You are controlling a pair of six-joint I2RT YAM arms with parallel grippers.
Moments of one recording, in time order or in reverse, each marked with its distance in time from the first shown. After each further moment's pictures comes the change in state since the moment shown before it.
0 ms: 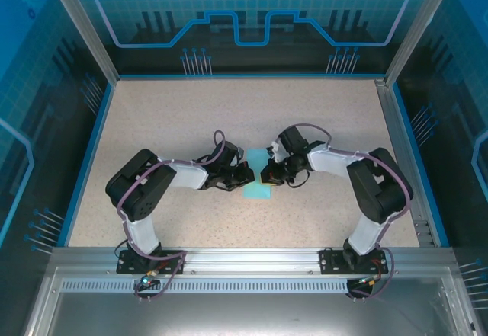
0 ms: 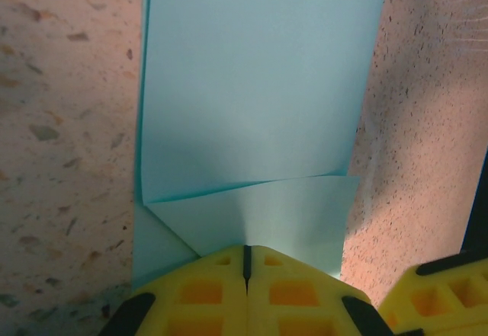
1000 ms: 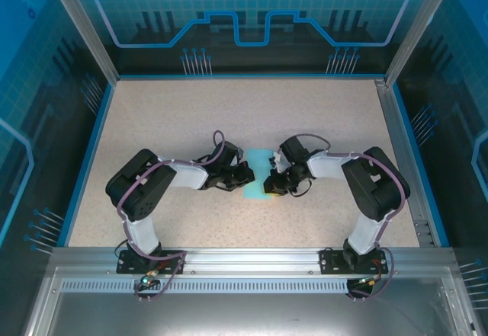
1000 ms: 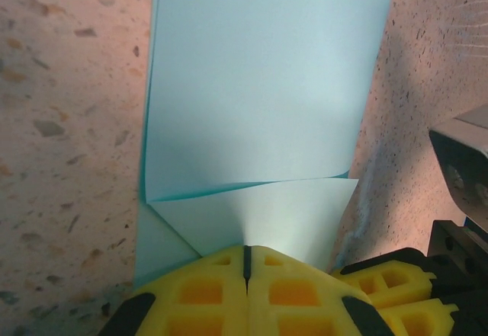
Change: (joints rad) left arm 0.000 0.001 0.000 0.000 -0.003 -0.023; right arm -0.008 -0.001 -0.132 0.055 0.004 -0.027
